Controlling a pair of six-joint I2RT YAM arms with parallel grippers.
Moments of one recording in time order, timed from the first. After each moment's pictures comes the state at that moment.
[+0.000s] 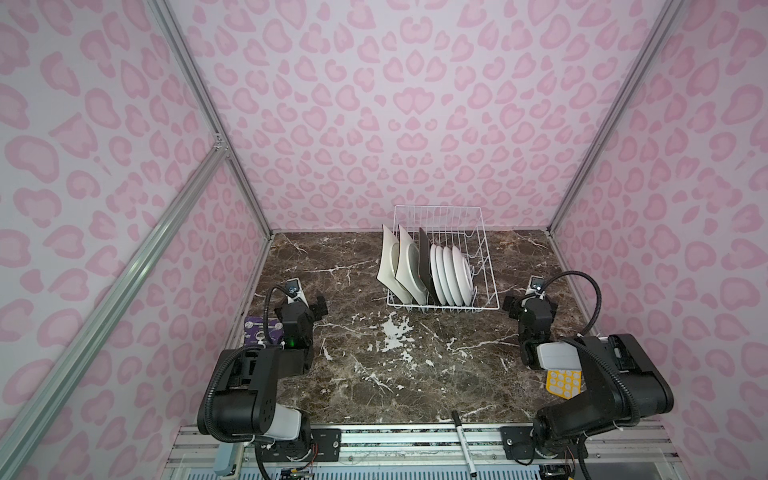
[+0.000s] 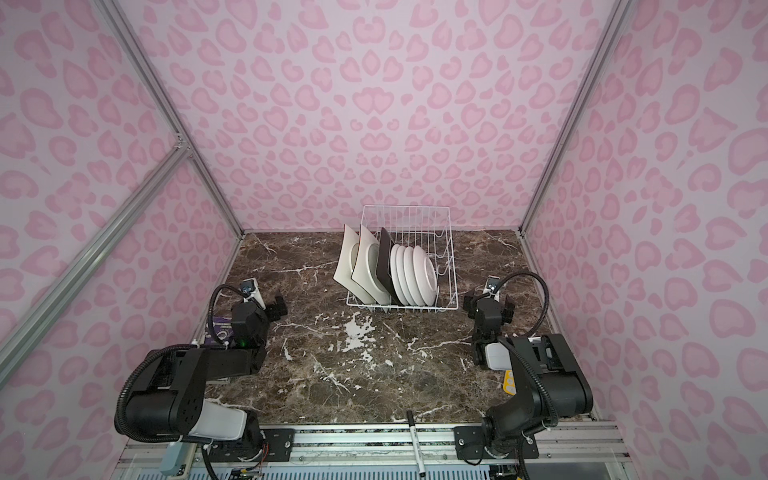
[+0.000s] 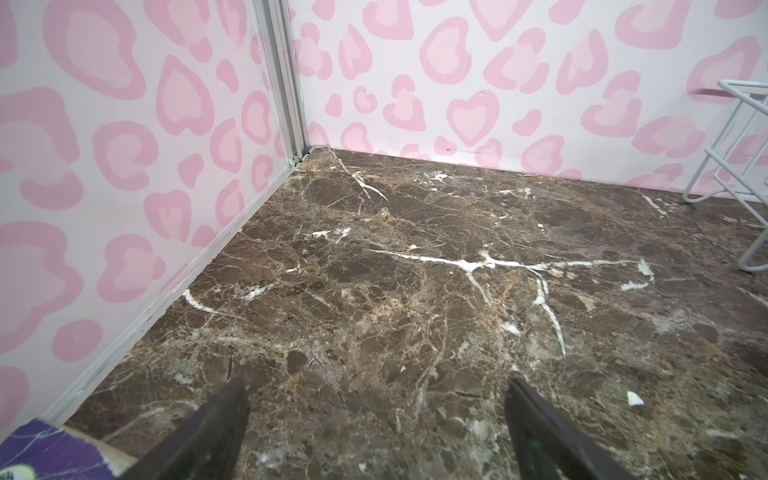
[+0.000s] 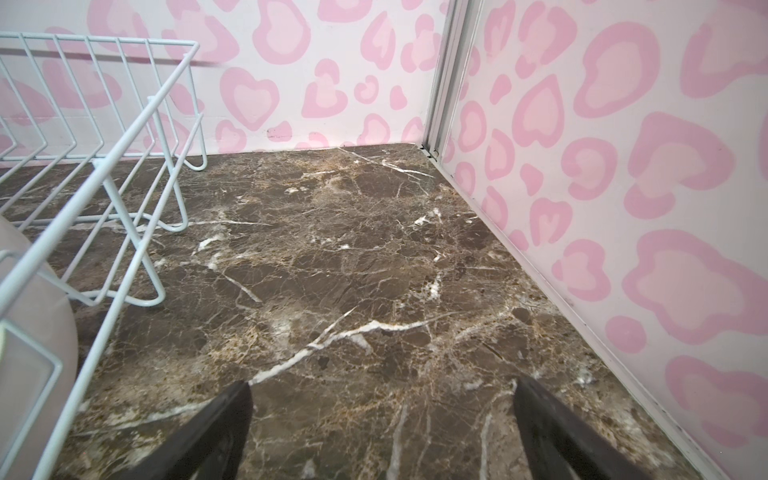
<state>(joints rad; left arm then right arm) -0.01 1.47 0.32 0.88 -0.24 -0.08 0.07 1.54 0.34 0.90 0.42 0.05</state>
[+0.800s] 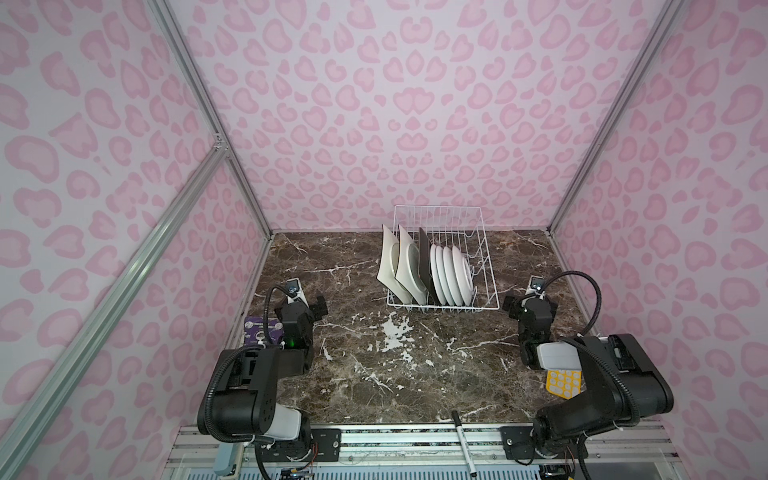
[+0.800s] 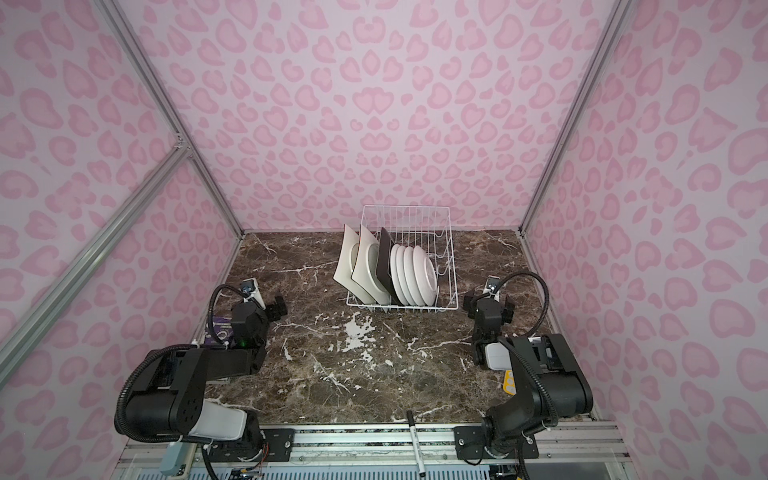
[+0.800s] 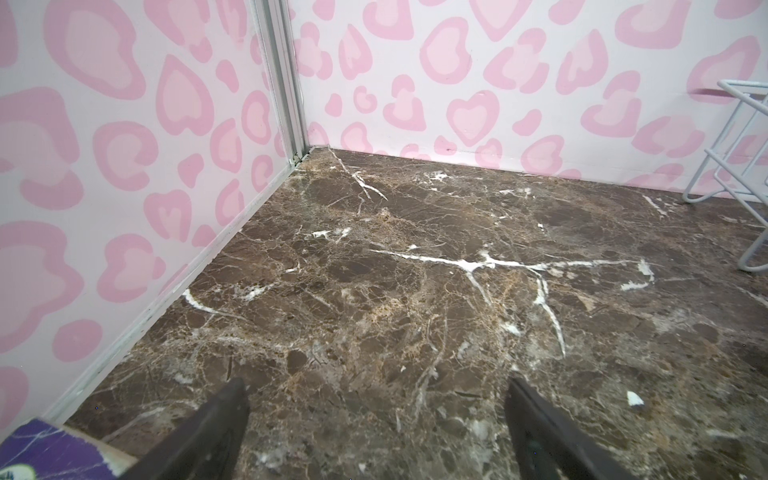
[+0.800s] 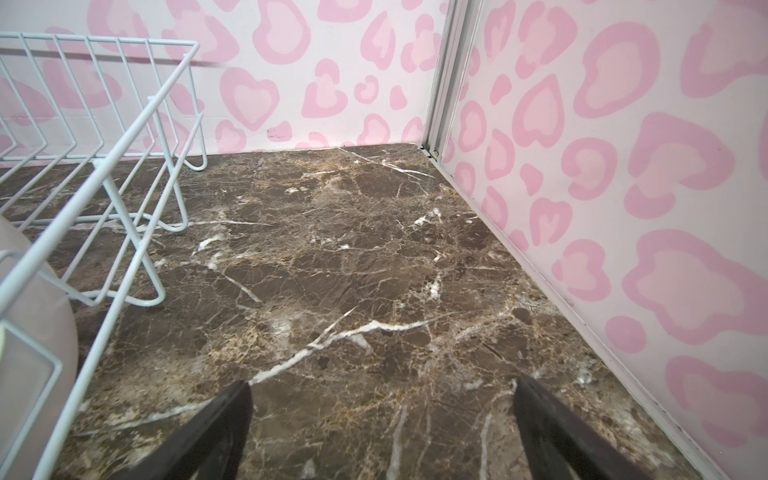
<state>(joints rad) -0.01 1.47 0.32 0.87 -0.24 -0.08 0.07 1.54 0.34 0.90 0.42 0.05</state>
